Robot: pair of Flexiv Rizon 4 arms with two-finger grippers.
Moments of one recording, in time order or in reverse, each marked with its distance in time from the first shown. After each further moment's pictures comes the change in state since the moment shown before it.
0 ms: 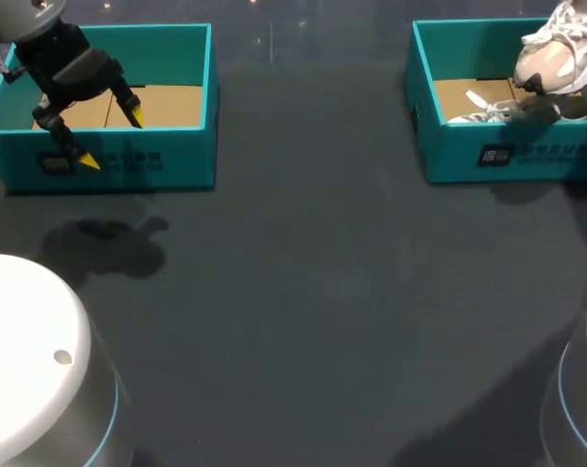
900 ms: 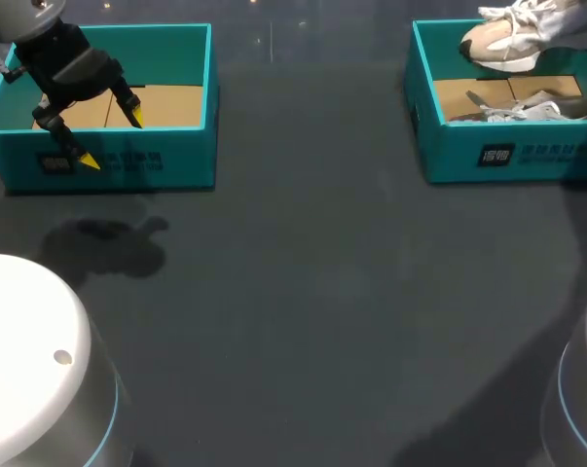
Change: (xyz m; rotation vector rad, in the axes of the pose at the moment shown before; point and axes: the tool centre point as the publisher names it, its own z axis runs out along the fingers) left arm 0.000 0.000 0.000 0.000 0.000 0.000; right arm 0.012 -0.009 0.018 0.076 0.056 0.567
